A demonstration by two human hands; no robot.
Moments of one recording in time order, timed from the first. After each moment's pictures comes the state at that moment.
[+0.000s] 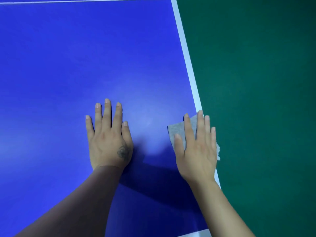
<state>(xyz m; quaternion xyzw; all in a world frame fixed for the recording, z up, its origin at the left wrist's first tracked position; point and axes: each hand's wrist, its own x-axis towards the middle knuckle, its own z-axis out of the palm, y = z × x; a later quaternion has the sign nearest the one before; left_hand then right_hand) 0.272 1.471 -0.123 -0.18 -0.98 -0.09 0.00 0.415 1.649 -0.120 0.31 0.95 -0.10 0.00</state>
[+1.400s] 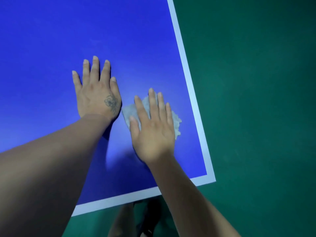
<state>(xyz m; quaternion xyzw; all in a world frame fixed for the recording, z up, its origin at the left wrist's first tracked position) 0.278 1.468 -0.122 -0.19 -0.98 -0.08 -0.01 0.440 1.552 -0.124 0.22 0.96 -0.12 -0.07</state>
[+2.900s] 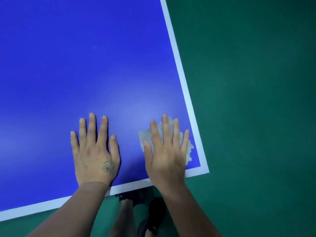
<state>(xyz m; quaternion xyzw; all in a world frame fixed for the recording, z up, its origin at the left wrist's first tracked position) 0.429 1.393 -0.116 -0.16 -0.98 -0.09 -0.02 0.531 1.547 -0.126 0.27 0.96 -0.12 -0.03</state>
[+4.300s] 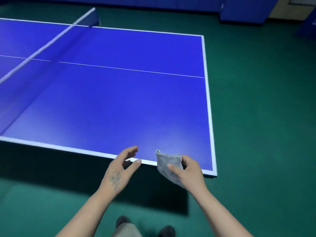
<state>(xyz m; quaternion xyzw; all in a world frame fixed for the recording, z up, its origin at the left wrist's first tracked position) 0.581 1.200 0.154 0.00 -0.81 -0.57 -0.16 0.630 1.450 0.141 0.24 0.79 -0.57 0.07</state>
